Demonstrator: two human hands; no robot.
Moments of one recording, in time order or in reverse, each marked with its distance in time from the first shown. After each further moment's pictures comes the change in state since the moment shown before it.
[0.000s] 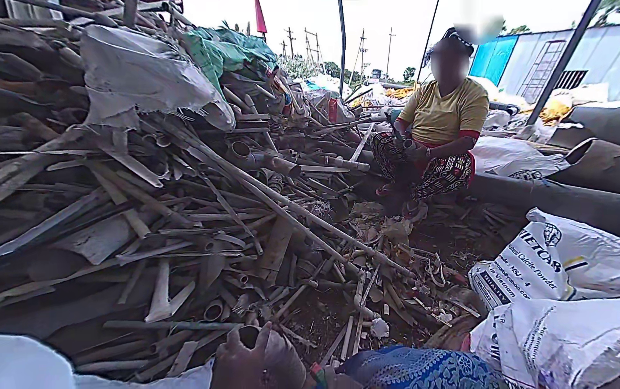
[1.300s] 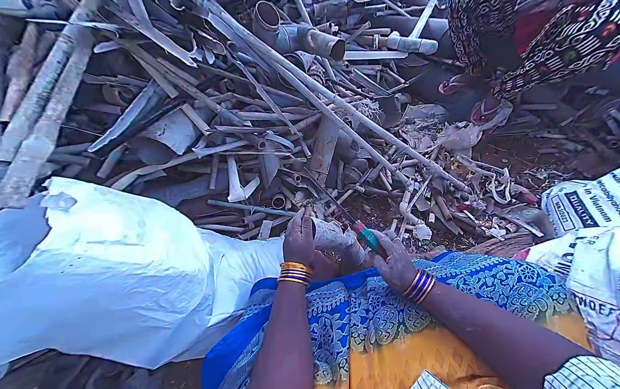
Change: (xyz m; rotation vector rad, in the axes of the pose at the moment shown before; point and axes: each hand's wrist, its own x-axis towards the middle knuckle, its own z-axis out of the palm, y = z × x) left_hand -0.005 -0.020 -0.011 -0.203 -0.025 0.289; right_hand -0.007 0.001 0.002 0.239 0.698 -0.361
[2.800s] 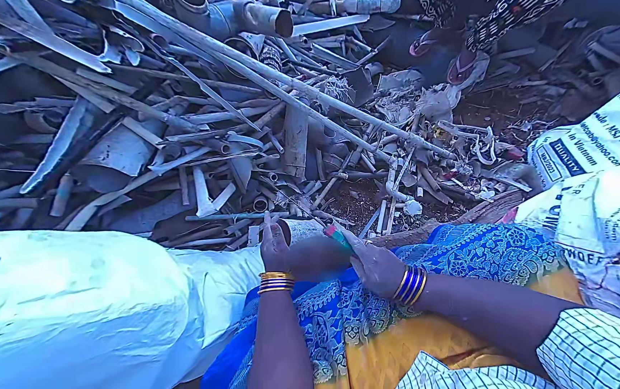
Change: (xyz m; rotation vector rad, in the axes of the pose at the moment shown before) left_hand 0.001 -0.015 0.004 -0.096 0.044 0.098; right_hand -0.014 -0.027 -0.009 -0.189 -0.344 0.051
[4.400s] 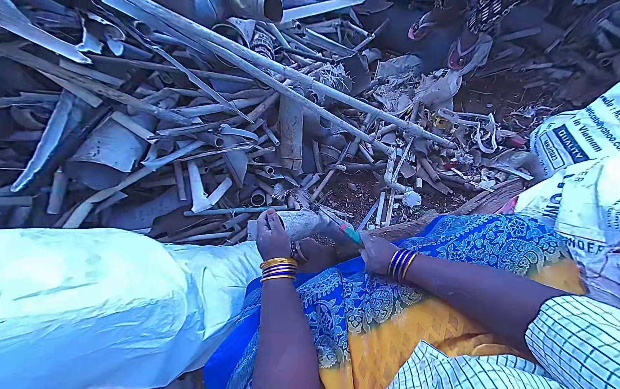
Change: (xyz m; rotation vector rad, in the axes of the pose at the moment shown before) left_hand 0.009 0.031 0.009 0.180 0.082 -0.346; right_hand 0.024 0.035 0.004 0.018 -0.337 0.291
